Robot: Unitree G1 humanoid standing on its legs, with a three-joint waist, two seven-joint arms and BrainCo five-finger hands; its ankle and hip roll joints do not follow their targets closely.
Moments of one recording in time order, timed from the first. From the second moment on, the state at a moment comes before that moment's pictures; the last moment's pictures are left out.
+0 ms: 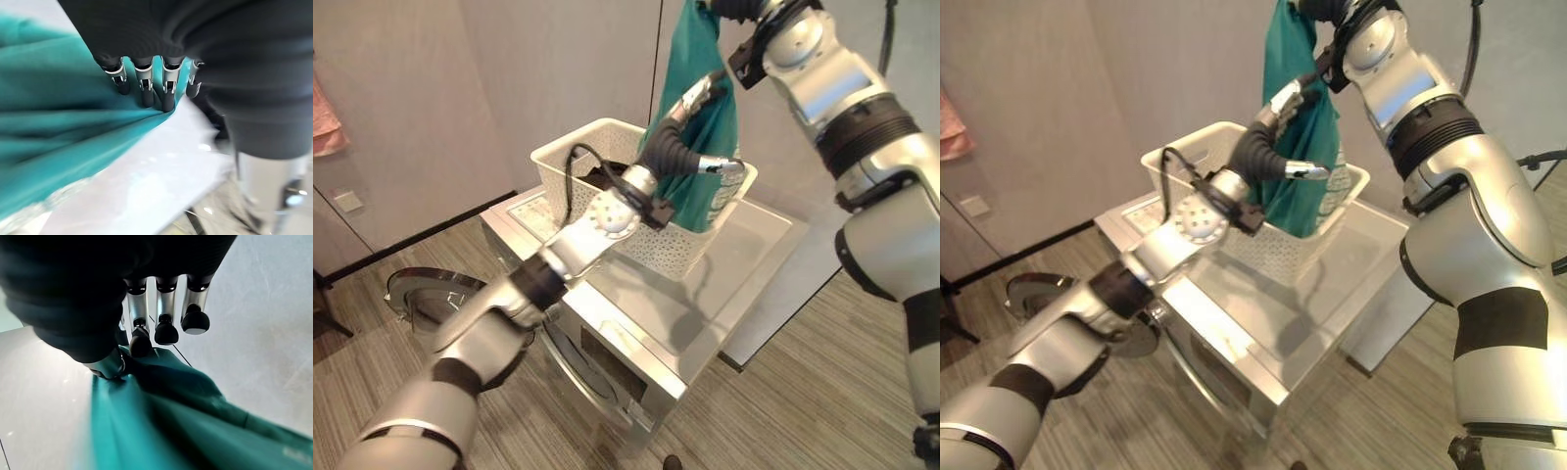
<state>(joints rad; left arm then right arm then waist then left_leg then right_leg) -1.05 0.42 -0.71 0.15 -0.46 -0.13 0.24 -1.73 -0.57 0.92 1.13 0.38 0.03 -0.09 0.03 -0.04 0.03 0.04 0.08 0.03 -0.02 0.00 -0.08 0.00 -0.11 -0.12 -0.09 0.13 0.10</state>
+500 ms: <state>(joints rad) -1.01 0.37 -0.66 0.52 -0.28 -0.07 0.27 -1.73 -0.56 0.91 1.15 0.37 0.02 -0.09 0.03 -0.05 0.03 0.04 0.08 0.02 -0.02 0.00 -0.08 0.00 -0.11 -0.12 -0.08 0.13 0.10</state>
